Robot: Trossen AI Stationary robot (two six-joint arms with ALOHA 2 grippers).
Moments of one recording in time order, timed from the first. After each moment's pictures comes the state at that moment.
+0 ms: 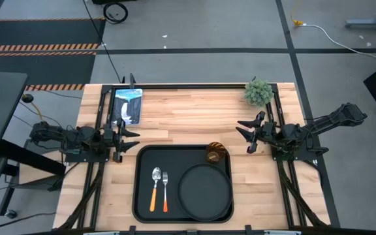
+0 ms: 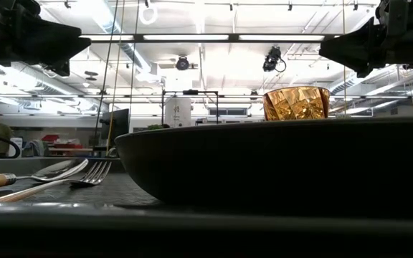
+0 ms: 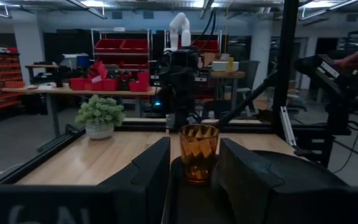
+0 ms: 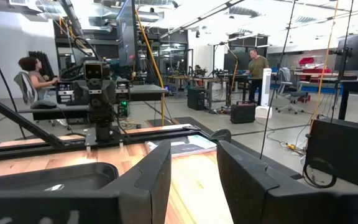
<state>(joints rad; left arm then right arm) -0.22 0.00 0.01 0.16 -0.28 0.01 0.27 0.53 0.01 0.72 0.63 -0.13</state>
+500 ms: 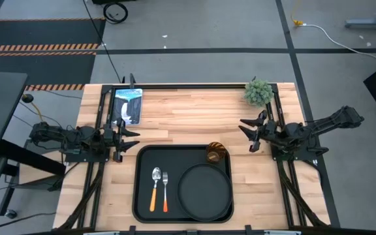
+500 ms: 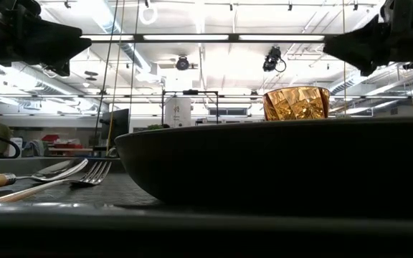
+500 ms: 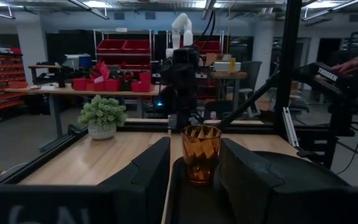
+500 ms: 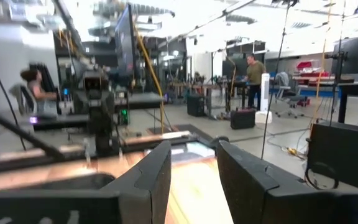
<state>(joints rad) -0.22 0.00 0.01 0.16 -0.28 0.01 0.27 0.37 0.01 0.61 0.63 -0.13</state>
